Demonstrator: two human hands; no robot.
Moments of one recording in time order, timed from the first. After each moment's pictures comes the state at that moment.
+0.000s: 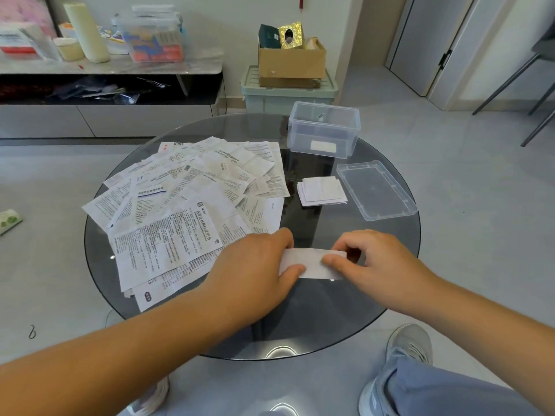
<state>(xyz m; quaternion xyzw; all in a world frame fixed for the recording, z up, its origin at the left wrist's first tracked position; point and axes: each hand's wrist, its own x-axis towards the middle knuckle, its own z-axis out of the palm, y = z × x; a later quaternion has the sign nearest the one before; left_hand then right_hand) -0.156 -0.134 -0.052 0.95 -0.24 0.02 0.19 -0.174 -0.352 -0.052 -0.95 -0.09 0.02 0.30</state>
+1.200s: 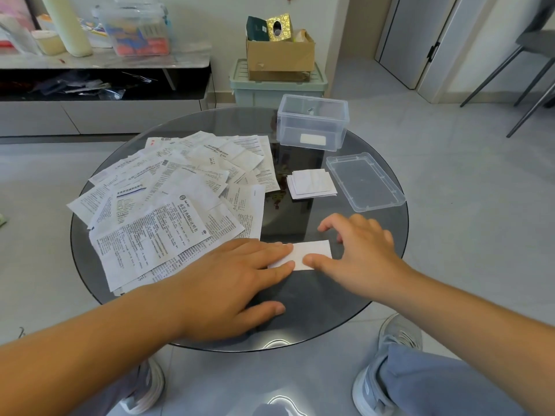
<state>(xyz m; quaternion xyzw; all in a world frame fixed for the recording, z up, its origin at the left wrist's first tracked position) -0.154 -0.093 -0.066 0.87 -0.48 -0.02 0.04 -0.174 -0.334 -0.058 -0.98 0.03 0.03 0.18</state>
